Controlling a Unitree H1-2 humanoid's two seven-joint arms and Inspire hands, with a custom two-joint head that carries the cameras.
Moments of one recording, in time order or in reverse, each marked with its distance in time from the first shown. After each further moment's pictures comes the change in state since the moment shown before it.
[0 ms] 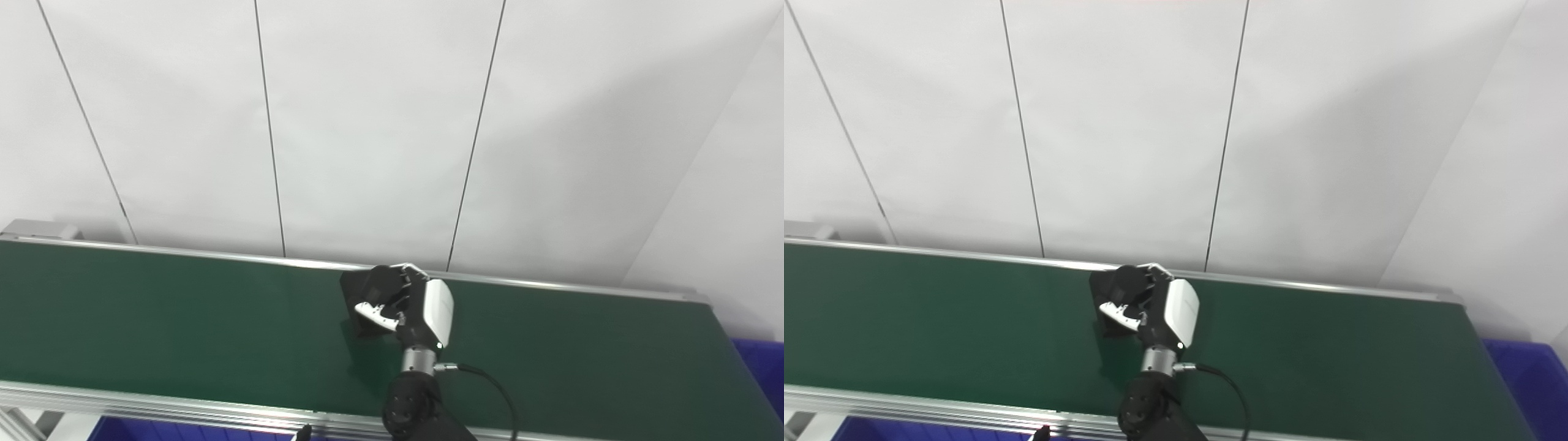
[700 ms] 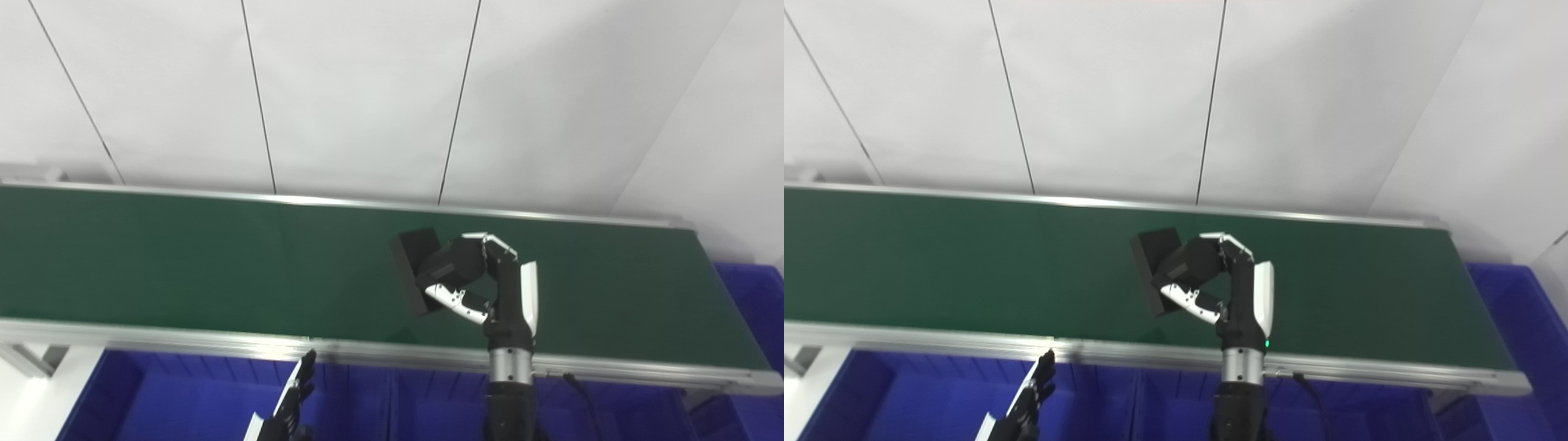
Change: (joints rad) left arm 0.038 -0.007 -0.020 -0.076 0.082 -0.001 0.024; right arm 0.548 -0.131 -0.054 -0.900 -0.009 0.142 0.418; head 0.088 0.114
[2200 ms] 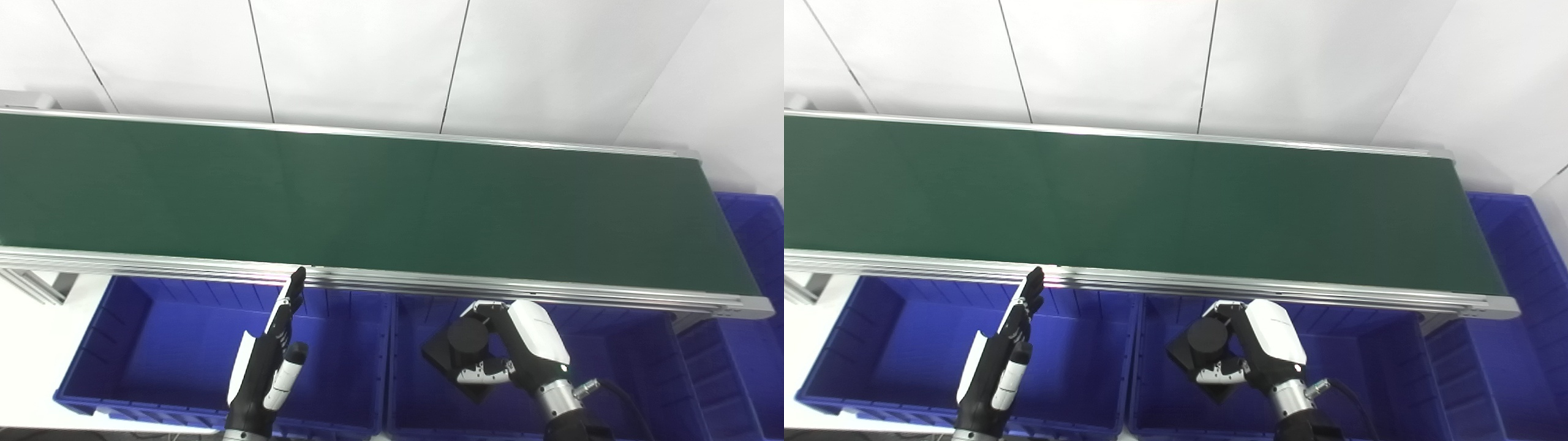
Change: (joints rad) left arm 0.006 -0.016 0.058 -0.063 0.008 -0.001 -0.030; right arm 0.244 -0.263 0.089 -0.049 -0.419 0.155 0.414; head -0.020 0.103
